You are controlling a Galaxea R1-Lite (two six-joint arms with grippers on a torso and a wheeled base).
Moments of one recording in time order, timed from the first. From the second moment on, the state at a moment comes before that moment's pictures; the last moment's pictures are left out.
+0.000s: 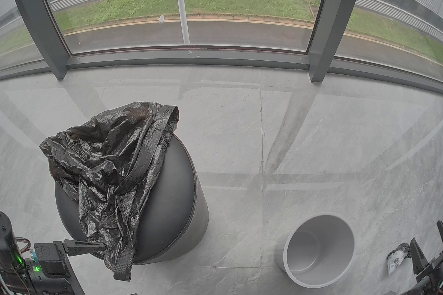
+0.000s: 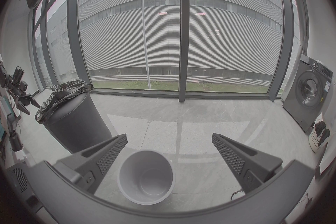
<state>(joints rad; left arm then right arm) -0.52 0.89 -0.19 -0.18 -0.29 0.18 0.00 0.04 -0.02 0.01 0.01 0.01</state>
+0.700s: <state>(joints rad) -0.50 1.05 -0.19 -0.29 -0.24 0.19 -0.01 0.03 -0.02 0.01 0.01 0.01</state>
